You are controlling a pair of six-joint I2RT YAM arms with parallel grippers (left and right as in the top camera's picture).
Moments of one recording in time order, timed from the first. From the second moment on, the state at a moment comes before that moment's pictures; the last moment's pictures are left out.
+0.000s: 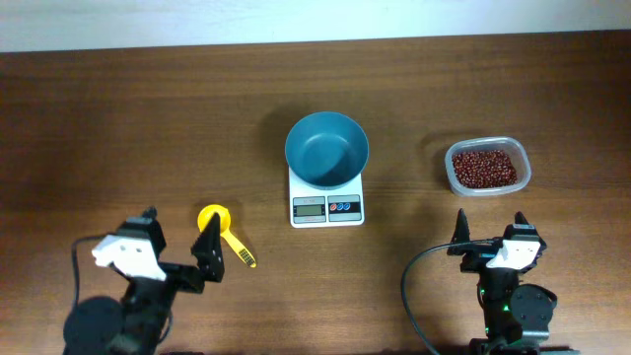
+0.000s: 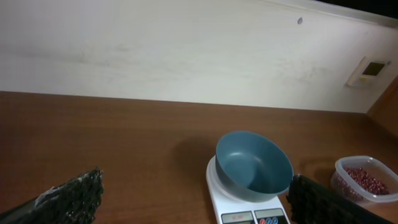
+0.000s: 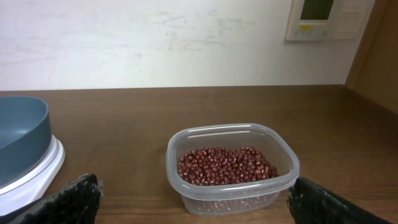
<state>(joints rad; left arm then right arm) -0.03 0.37 0.73 -0.54 0.19 -0.16 -0.09 0.02 0.01 -0.08 0.00 0.00</state>
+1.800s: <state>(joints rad) -0.03 1.46 0.93 -0.80 -0.09 -0.55 -0.09 0.02 0.01 -0.08 0.00 0.00</state>
